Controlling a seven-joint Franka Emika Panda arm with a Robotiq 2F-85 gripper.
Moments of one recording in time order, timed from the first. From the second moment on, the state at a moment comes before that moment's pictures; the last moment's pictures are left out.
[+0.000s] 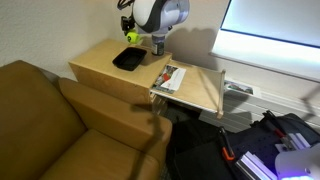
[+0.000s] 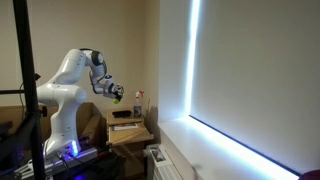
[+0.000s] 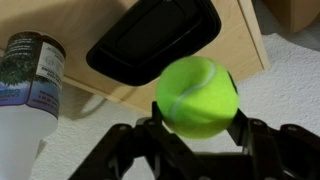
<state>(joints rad) 0.43 0.58 0.01 -1.90 0.02 3.18 0.23</state>
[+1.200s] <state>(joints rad) 0.46 1.06 -0.05 -1.38 0.02 3.17 0.20</state>
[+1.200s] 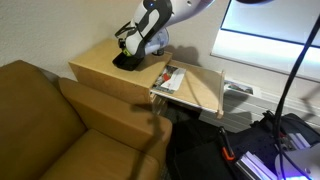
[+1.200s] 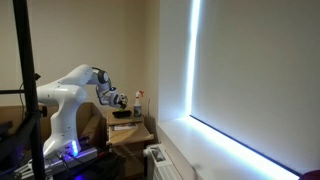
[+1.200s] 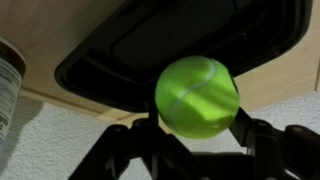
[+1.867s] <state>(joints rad) 0.43 1.01 -0.02 -1.34 0.04 2.97 0.23</state>
